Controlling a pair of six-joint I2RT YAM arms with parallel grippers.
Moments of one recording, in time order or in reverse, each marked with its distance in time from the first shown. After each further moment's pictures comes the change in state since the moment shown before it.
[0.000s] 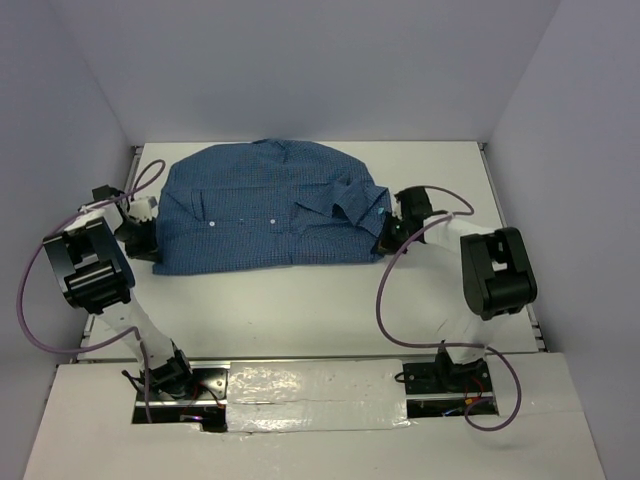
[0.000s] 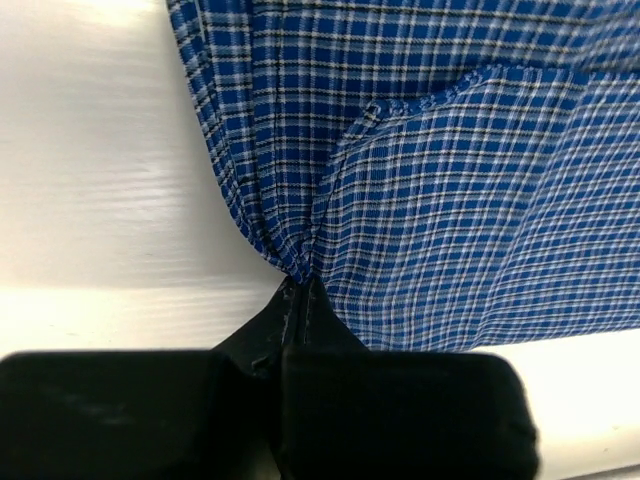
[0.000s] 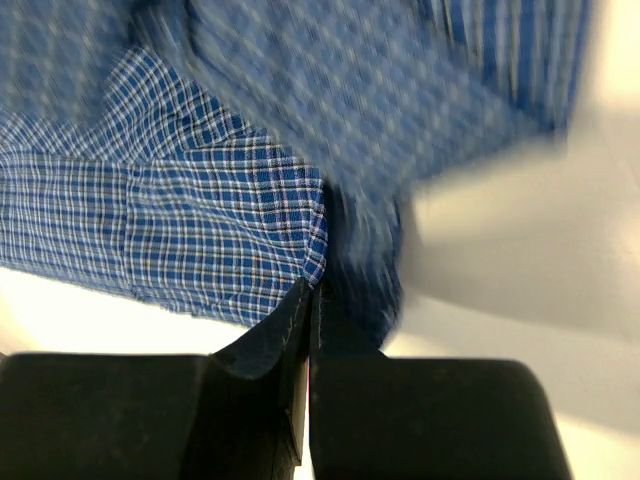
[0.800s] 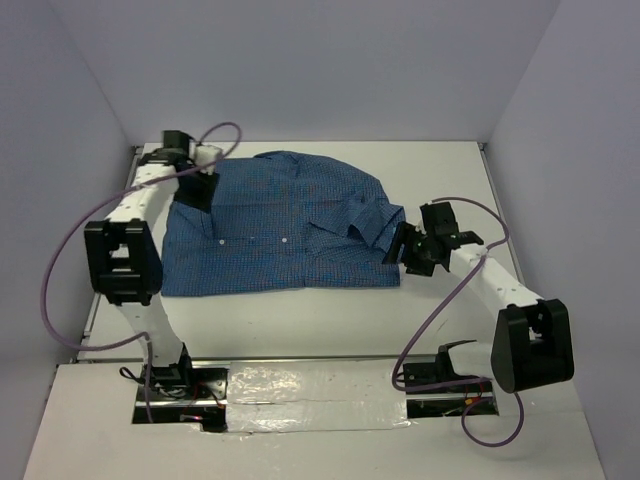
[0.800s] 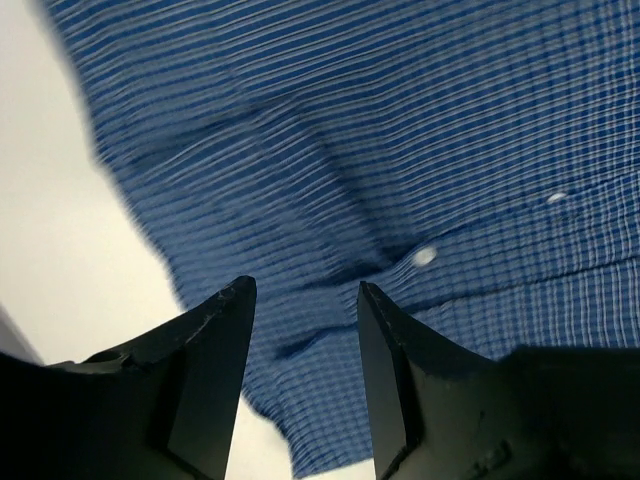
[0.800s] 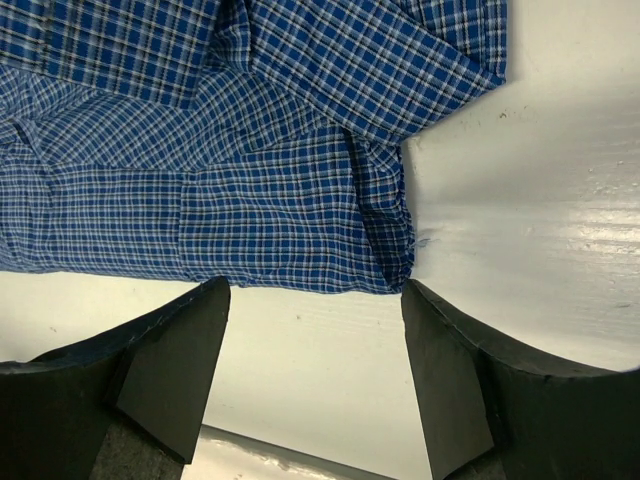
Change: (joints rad) left arm -0.359 -0.049 0.328 -0.083 -0.118 0.030; right arm -0.029 -0.468 -0.208 -0.253 0.132 0.017
